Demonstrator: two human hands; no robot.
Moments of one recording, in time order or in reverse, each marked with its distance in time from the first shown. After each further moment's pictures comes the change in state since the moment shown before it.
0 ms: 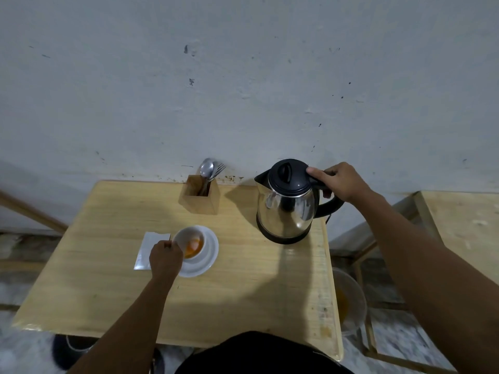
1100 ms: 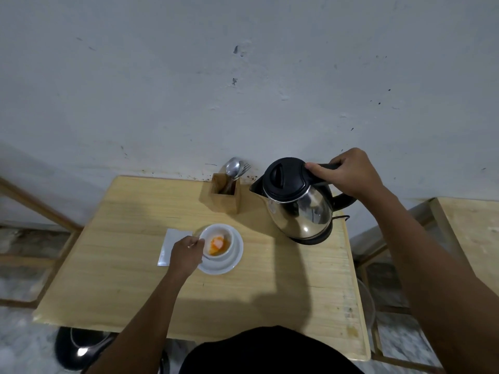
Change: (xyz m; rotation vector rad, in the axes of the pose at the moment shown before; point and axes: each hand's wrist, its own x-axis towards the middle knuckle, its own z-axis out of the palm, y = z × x) left_hand 0.012 -0.009 -0.032 -0.217 -0.322 -0.054; right_hand -0.030 -0.098 0.031 -0.163 0.172 -0.166
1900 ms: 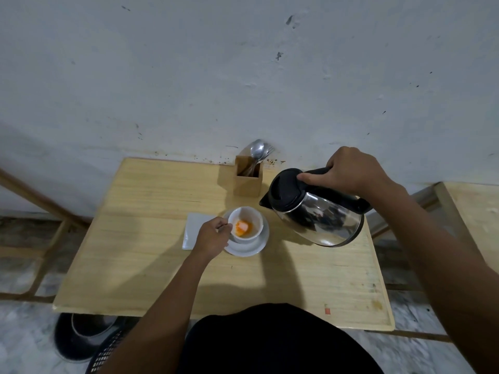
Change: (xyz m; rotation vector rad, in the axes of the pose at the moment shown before) left_hand 0.014 -0.015 -0.025 -0.094 -0.268 0.124; right_hand -0.035 -0.104 0.054 -0.555 -0.238 0.091
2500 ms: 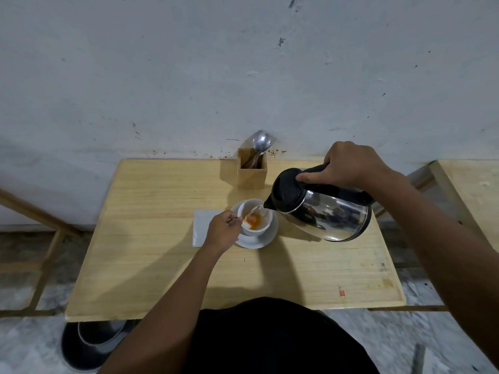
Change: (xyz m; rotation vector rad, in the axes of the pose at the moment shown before) left_hand 0.010 -0.007 -0.008 0.065 -0.081 0.027; right_hand -0.013 -0.030 0.014 -0.111 -0.043 0.032
